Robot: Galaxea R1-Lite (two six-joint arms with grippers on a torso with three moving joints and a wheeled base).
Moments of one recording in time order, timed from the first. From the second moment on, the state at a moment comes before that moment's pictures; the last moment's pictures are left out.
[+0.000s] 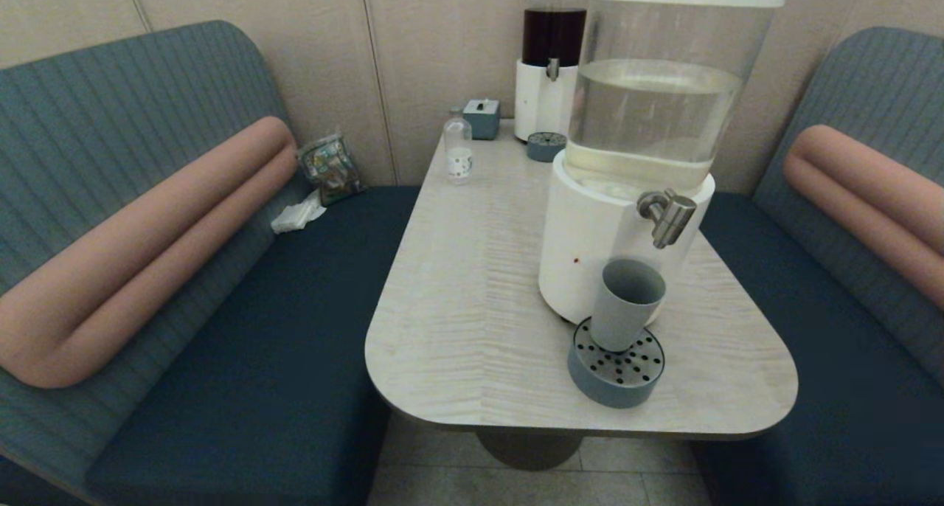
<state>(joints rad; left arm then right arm) 0.01 0.00 0.00 -0.01 -0.01 0.07 0.01 0.00 -0.04 0.06 -0.01 -0.02</state>
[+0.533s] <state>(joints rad) 0.01 0.00 0.00 -0.01 -0.01 0.07 0.01 0.00 -0.02 0.05 -0.02 0.00</state>
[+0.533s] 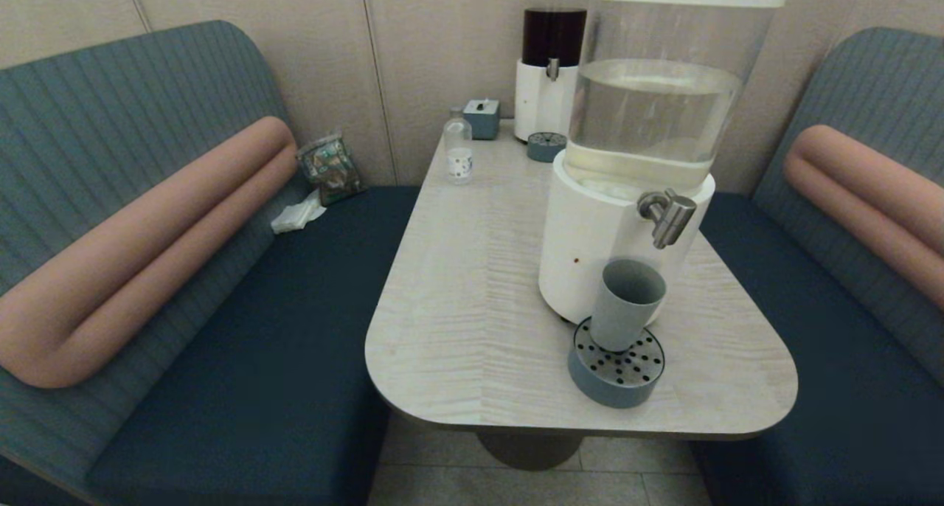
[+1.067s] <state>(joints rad) 0.01 0.00 0.00 -0.01 -0.01 0.07 0.01 0.00 -0.02 0.05 -0.02 0.00</state>
